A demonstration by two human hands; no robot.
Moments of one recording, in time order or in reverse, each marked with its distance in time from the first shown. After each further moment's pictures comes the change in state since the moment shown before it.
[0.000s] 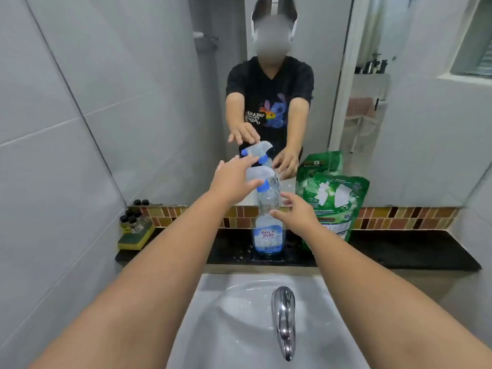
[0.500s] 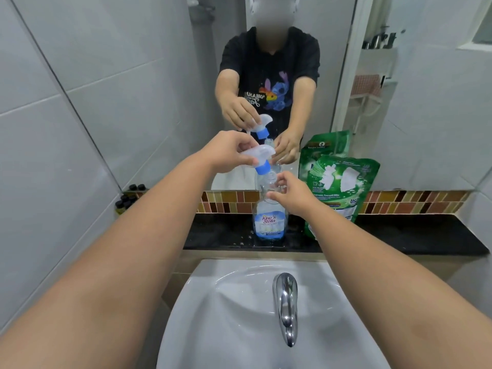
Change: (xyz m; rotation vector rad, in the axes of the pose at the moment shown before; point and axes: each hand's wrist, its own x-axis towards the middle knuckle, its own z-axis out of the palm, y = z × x) left_hand 0.022 -0.006 -0.038 -0.279 -0.264 0.044; right_hand 0.023 -0.006 0.005 -0.028 -0.096 -0.089
